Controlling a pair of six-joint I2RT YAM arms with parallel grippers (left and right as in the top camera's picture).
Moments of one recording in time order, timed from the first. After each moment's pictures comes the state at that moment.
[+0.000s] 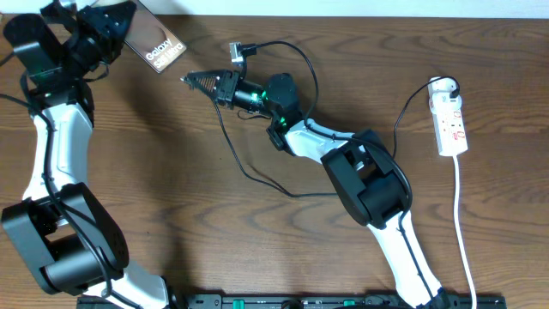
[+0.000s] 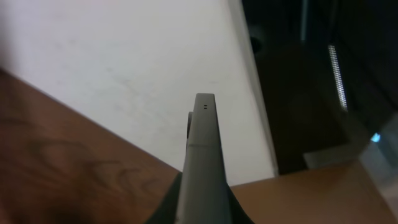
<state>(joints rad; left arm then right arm) 0.35 1.79 1.38 0.33 0.92 -1.13 0.63 2.43 1.59 1.08 -0.71 1.43</state>
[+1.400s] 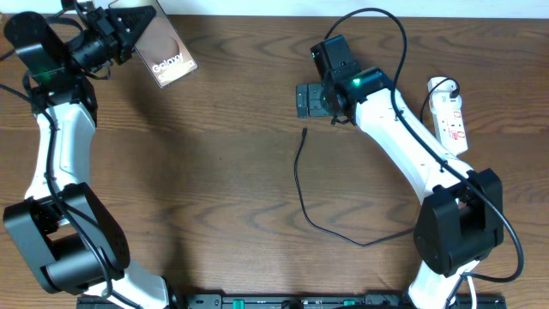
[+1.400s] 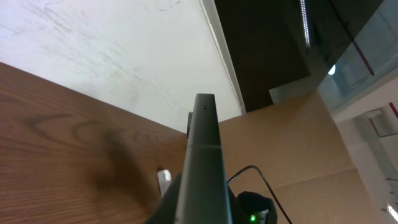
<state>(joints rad) 0.33 1.79 1.38 0.41 1.20 -1.18 0.44 1.91 1.61 -0.79 0.10 0.37</state>
